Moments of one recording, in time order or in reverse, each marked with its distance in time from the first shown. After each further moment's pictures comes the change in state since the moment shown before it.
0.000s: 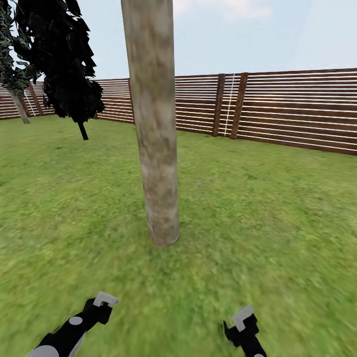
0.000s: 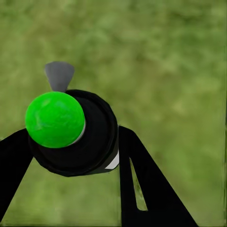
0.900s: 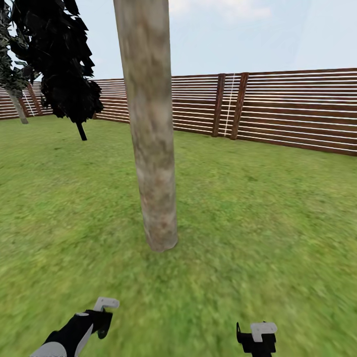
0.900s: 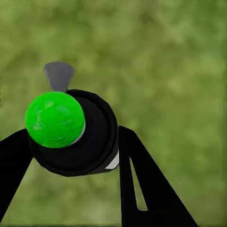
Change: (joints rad) left arm -0.008 -0.037 0.019 -0.026 0.109 0.324 0.050; right arm 0.064 -0.020 -0.009 0.002 -0.347 -0.171 -0.031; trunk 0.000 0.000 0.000
